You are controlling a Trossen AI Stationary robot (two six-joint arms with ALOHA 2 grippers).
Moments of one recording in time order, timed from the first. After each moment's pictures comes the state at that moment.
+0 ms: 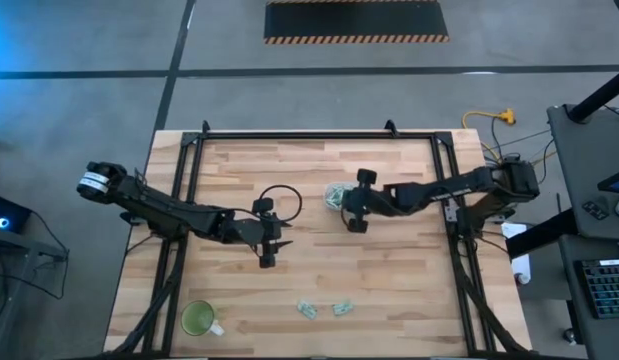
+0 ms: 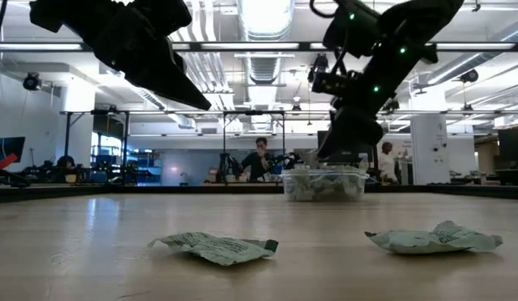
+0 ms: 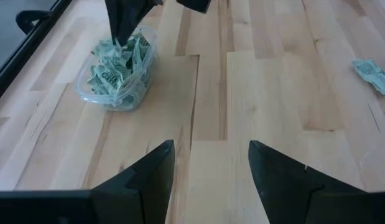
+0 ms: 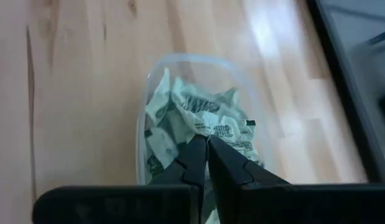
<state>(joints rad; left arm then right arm) -0.26 1.31 0.71 -0.01 -0.37 -0.10 -0.05 1.54 0.80 -0.17 0.41 -0.09</state>
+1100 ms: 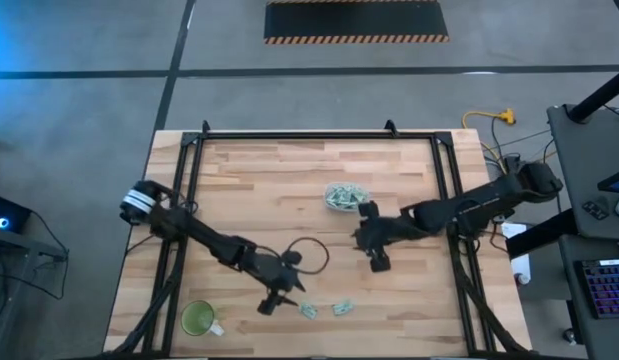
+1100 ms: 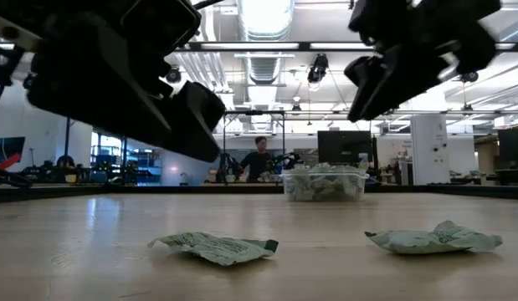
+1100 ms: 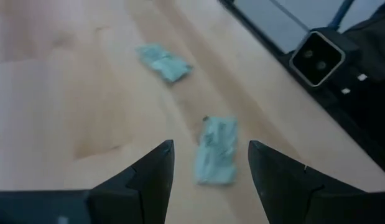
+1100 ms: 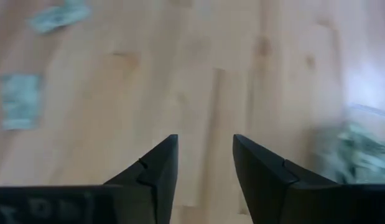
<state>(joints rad) -0.41 1.74 0.77 0.44 0.12 -0.10 0.24 1.37 0.80 -0.30 0.15 0.01</state>
